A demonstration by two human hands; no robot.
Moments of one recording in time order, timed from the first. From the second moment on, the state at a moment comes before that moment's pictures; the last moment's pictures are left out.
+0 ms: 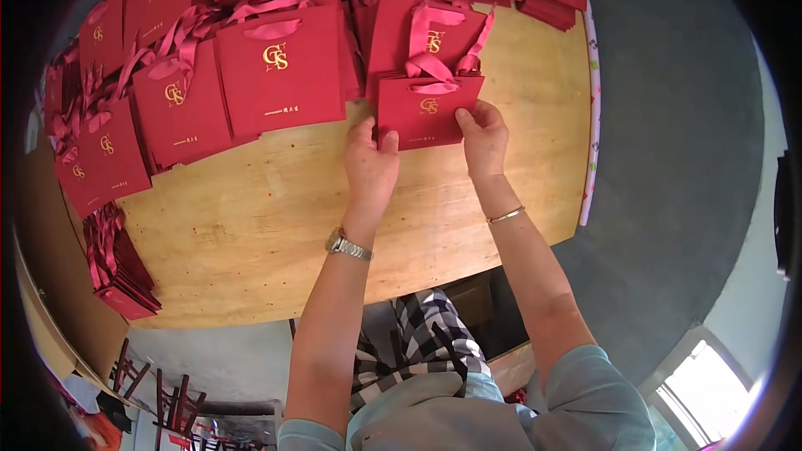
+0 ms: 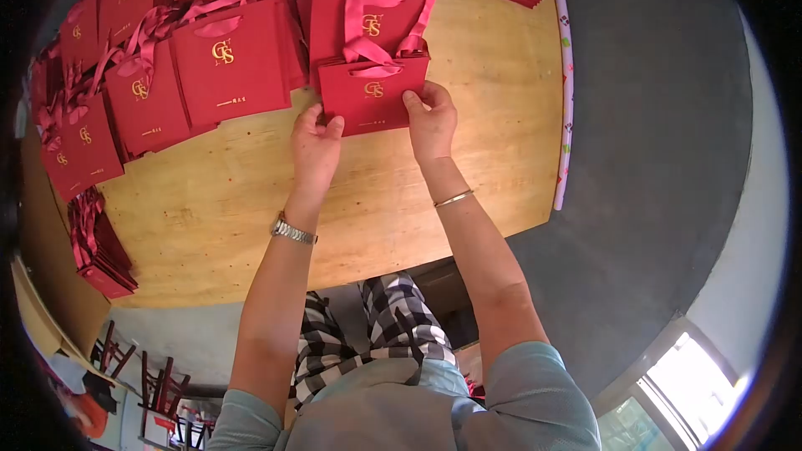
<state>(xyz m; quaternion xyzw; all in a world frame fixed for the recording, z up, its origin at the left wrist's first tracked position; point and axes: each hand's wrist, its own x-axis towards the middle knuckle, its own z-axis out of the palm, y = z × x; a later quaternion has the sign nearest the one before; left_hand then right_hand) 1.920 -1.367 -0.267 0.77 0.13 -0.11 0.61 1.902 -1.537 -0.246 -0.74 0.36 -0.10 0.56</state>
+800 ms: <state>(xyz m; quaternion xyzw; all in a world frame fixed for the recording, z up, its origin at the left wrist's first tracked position) 2.000 -1.416 -0.190 0.93 -0.06 0.00 0.37 2.083 -1.534 -0.227 -0.98 -0.16 0.05 0.10</state>
